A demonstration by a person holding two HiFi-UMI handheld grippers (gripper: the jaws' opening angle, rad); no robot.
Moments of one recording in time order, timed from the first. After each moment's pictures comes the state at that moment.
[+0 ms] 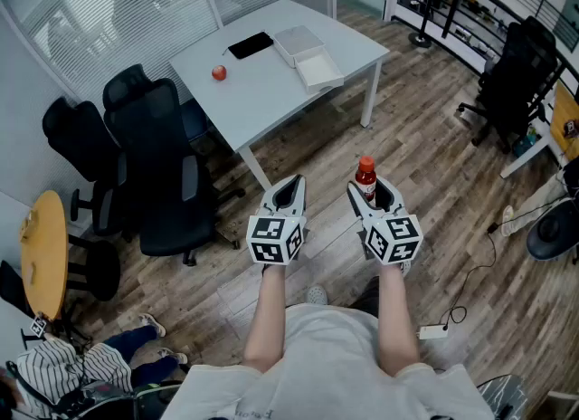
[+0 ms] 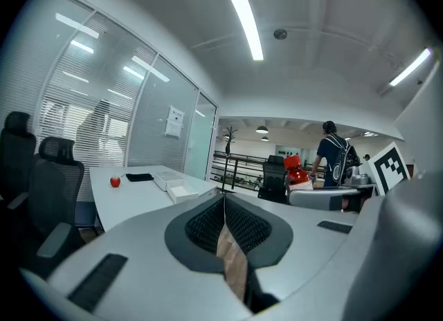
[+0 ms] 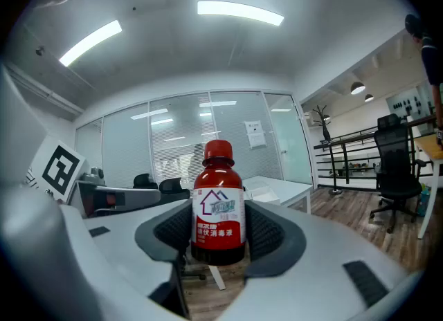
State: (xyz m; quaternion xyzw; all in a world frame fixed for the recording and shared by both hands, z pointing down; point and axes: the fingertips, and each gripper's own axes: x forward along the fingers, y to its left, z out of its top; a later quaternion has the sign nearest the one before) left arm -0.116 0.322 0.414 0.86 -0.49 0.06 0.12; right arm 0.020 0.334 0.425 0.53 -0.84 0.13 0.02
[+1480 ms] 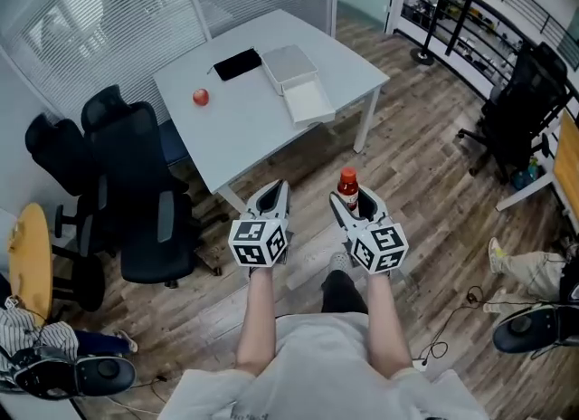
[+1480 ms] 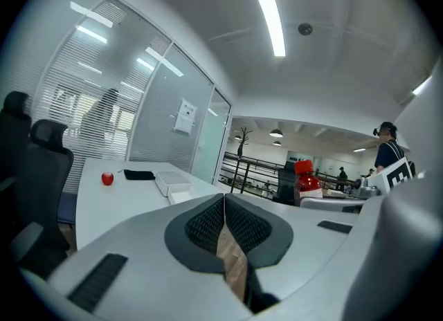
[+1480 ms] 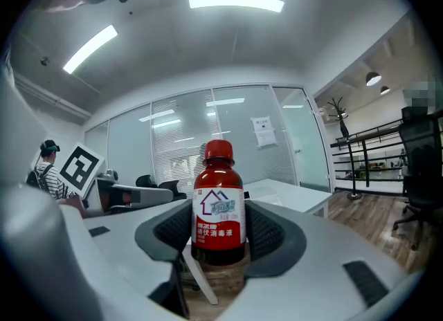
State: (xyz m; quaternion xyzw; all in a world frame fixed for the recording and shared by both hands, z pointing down) left arm -0.090 0.141 0.433 0.84 -0.52 0.03 0.16; right arm 0.044 0.160 0.438 0.48 -0.87 0.12 0.02
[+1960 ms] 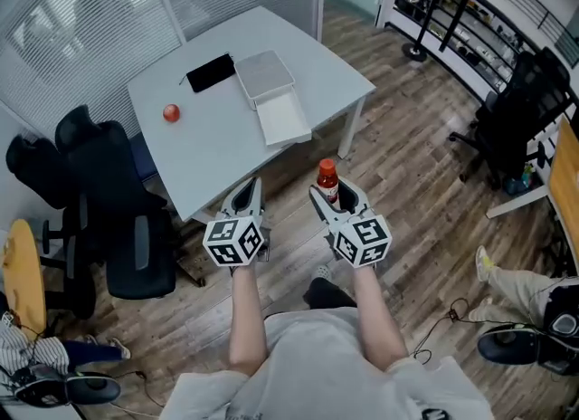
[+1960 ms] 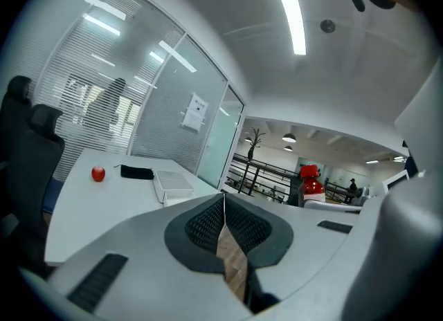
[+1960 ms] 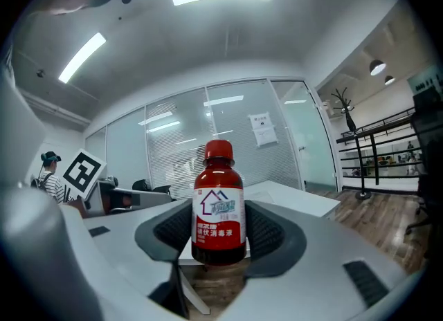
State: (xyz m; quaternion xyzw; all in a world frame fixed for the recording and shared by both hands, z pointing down) left arm -0.064 0.008 0.438 0.81 -0.55 0.01 0.20; right arm 0.082 0.020 0.438 0.46 -0.88 0.13 0.00
